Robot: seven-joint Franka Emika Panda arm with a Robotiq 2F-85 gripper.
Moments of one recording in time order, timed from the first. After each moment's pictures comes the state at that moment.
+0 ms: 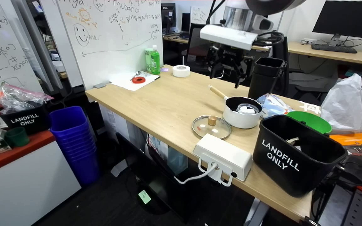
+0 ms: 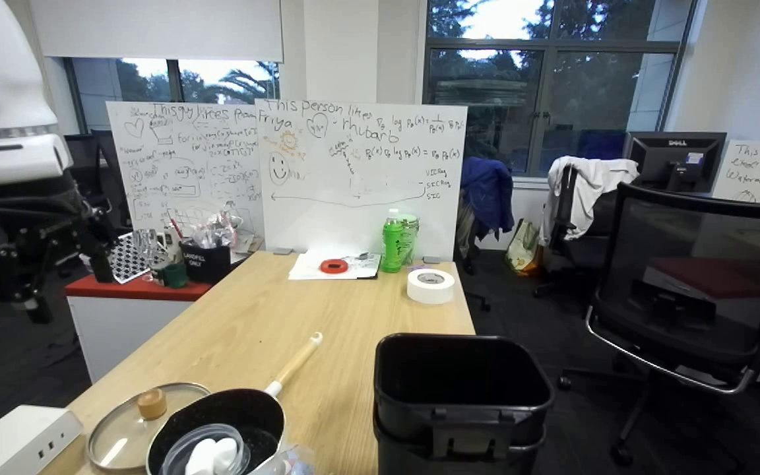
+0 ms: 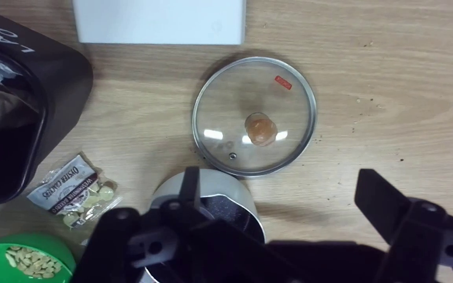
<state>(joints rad) 0.06 0.10 0.07 -2.15 -0.06 2.35 1.47</state>
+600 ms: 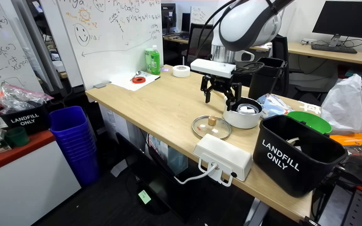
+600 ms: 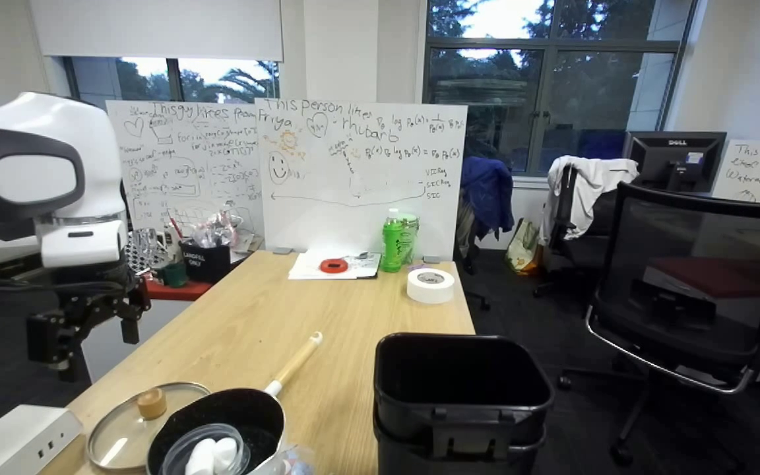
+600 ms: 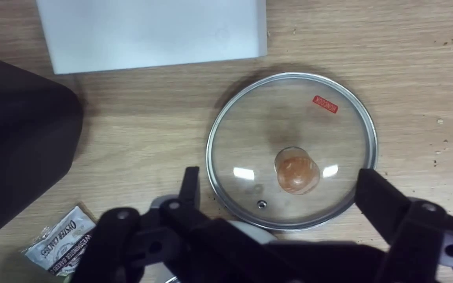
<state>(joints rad) 0.06 0.36 0.05 -2.02 0.03 2.33 1.47</state>
